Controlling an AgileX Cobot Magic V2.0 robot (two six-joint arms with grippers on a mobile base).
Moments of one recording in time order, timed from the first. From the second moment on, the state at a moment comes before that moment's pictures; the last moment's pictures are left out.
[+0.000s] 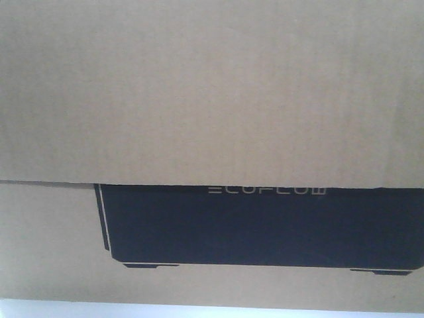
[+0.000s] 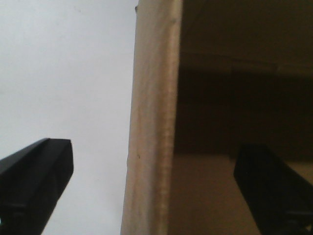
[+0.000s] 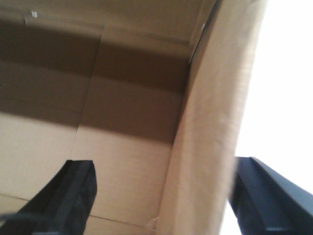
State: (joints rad) left arm -0.36 1.37 -1.32 0.00 0.93 -0.29; right arm -0.01 1.17 -1.15 0.09 1.02 -0.11
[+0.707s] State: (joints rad) left arm -0.36 0.76 -1.06 0.00 0.88 -0.09; right arm -0.01 0.60 -1.04 0.06 1.01 -0.08
